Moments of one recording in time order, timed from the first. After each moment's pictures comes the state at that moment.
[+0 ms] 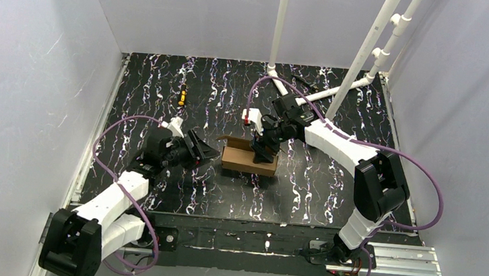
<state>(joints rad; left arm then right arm) -0.31 1.01 0.42 0.05 0.47 -0.95 0.64 1.70 1.28 -0.60 -0.64 -0.65</state>
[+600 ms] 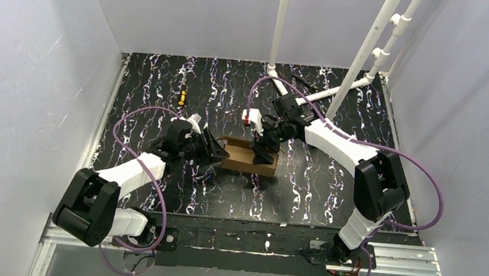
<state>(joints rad) -0.41 1.28 0.54 0.08 0.39 -0.91 0.65 1.70 1.29 -0.63 -0.67 -0.66</state>
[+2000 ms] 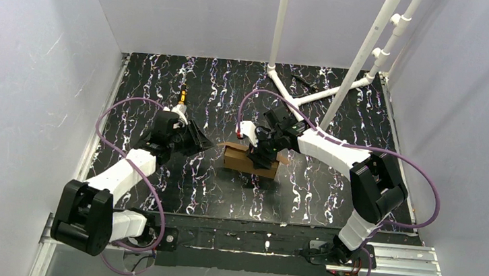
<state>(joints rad) -0.27 1.20 0.61 -0.08 0.33 -0.77 0.71 1.70 1.18 -0.53 -0.49 -0.65</state>
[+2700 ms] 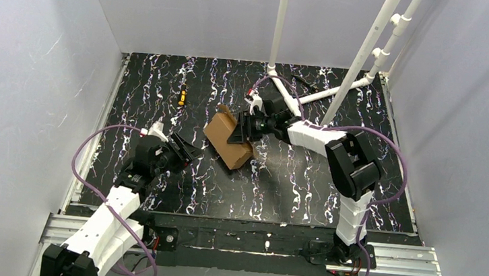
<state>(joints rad) -0.23 0.75 0.37 -0.14 0.27 -0.96 0.65 1.95 1.28 -0.01 -0.64 0.40</state>
